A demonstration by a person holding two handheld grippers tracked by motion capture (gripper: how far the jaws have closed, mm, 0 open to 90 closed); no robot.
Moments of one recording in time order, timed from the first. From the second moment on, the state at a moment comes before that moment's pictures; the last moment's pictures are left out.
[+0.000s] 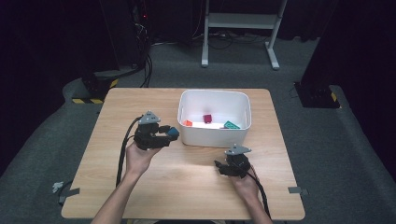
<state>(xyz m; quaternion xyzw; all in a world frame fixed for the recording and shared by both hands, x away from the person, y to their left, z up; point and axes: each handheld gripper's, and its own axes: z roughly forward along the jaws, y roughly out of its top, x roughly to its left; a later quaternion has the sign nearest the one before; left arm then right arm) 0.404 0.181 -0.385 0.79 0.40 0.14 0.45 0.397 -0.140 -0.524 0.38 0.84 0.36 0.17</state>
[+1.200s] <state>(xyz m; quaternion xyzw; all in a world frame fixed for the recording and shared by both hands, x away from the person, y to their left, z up) 0.443 0.153 -0.348 0.79 0.40 0.13 0.45 0.397 -0.140 -0.524 0.38 0.84 0.36 0.17</state>
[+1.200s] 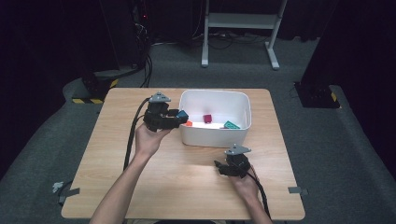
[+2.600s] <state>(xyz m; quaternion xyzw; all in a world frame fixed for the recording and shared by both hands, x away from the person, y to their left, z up) 0.489 0.115 -0.356 0.78 0.40 0.12 0.45 0.398 -0.140 -0.524 0.38 0.84 0.36 0.17</state>
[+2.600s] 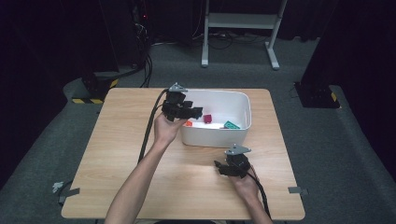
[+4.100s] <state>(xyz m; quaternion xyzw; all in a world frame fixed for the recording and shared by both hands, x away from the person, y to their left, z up) 0.434 0.169 -0.361 0.78 0.40 0.17 0.44 0.398 -0.140 -0.524 0.38 0.84 0.36 0.17</state>
